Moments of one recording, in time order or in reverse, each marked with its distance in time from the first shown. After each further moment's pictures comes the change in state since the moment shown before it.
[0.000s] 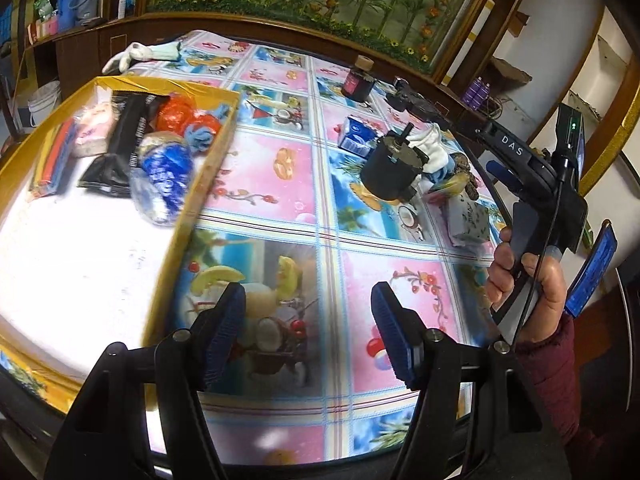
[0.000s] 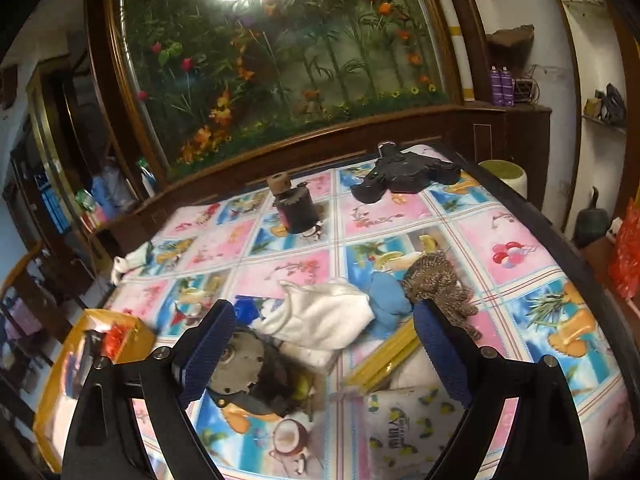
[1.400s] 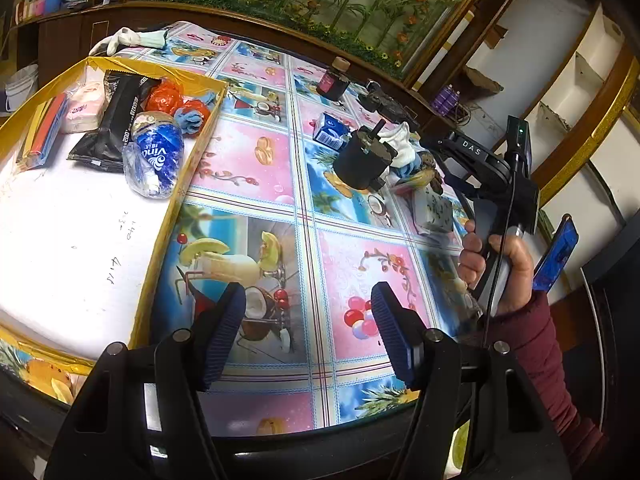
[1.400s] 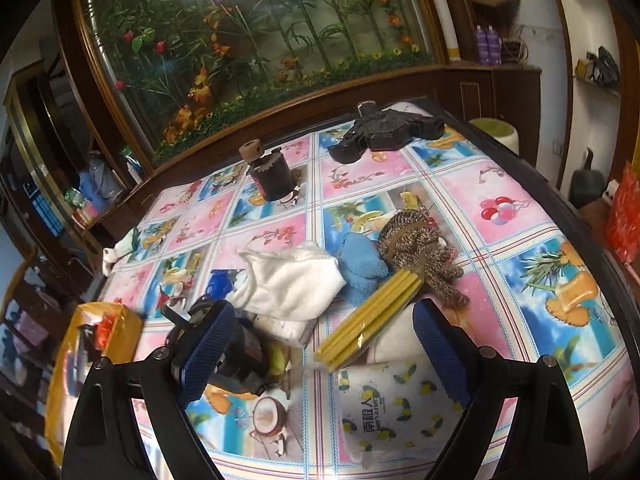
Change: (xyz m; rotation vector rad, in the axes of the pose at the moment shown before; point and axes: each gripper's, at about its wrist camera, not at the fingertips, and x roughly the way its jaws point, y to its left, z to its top) left arm -0.022 0.021 -0.017 -0.033 -0.006 -0.156; right arm 0.018 -0.034 0.013 0.071 0.153 0.005
